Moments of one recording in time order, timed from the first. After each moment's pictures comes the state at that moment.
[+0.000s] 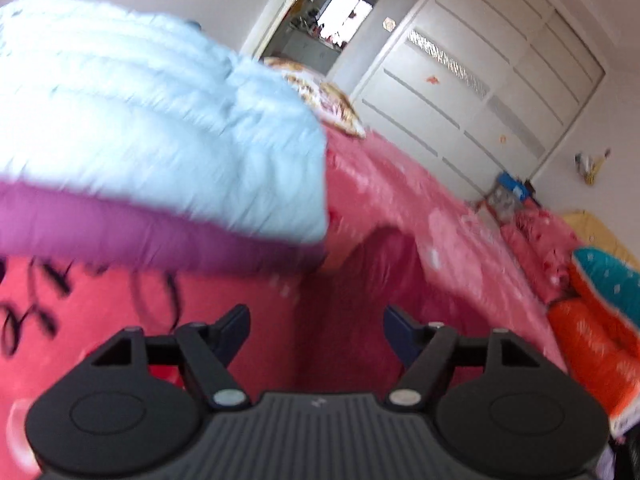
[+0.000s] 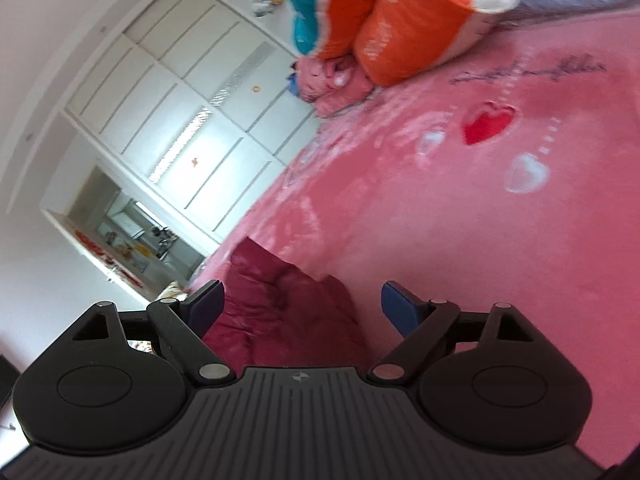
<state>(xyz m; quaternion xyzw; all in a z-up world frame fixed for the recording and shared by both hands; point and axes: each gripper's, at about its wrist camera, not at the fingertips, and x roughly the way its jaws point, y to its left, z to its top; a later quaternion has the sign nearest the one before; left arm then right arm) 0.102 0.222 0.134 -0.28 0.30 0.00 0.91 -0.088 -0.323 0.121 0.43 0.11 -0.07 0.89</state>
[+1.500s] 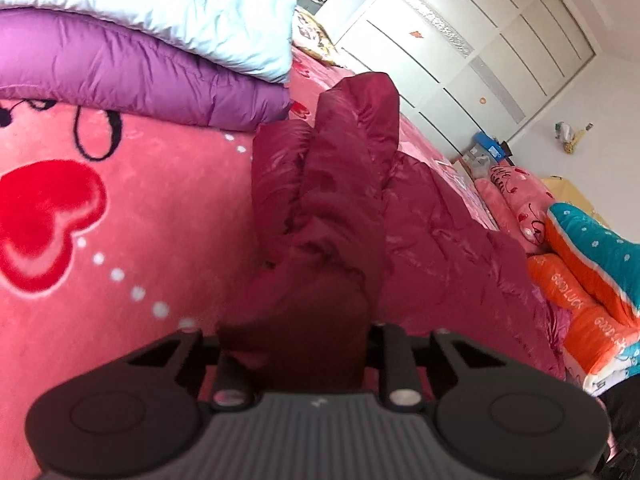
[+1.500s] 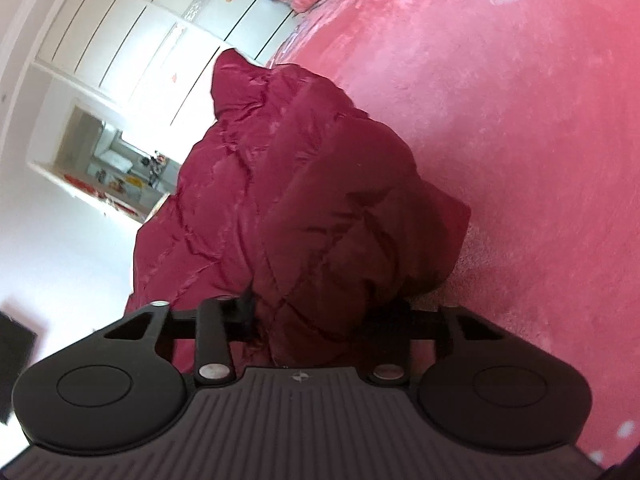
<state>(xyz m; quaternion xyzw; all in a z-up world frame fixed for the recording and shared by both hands) 0.095 0.151 0.068 -0.32 0.34 -0.06 0.88 -0.071 -0.260 0.071 0.46 0.25 -0.02 0.85</state>
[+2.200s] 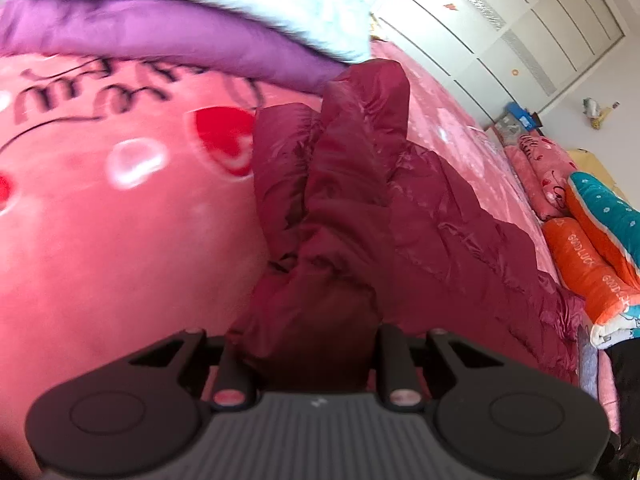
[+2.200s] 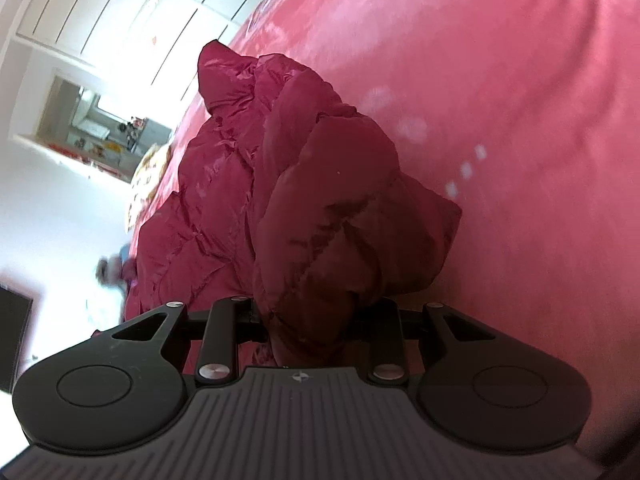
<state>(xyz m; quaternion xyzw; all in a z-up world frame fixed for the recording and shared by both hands) -0.049 0.216 0.089 -0.30 0.41 -0.02 0.86 -0.178 -0.218 0.079 0.47 0.32 -0.03 0.82</state>
